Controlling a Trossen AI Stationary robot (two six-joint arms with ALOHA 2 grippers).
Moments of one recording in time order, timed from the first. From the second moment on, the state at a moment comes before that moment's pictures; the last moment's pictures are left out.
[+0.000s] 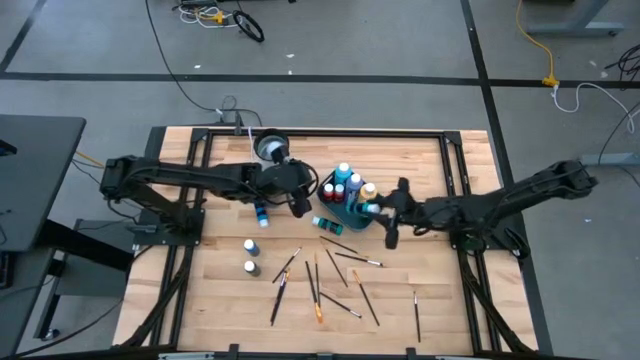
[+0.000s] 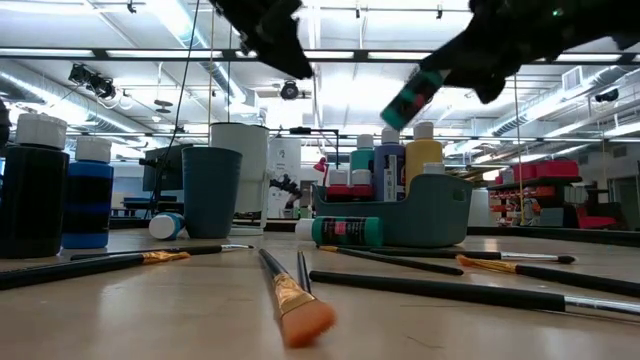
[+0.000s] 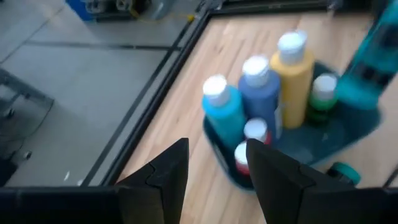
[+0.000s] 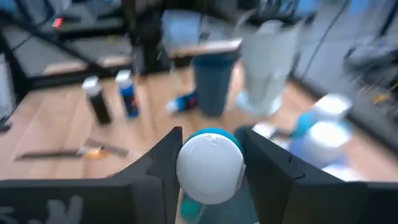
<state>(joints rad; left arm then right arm) 0.00 1.44 1.19 -0.38 -0.55 0.00 0.22 1.03 0.48 0.29 0.46 0.17</state>
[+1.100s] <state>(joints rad) 0.01 1.39 1.19 -0.41 -0.58 0.00 0.06 1.22 0.87 -0.67 0.39 0.36</state>
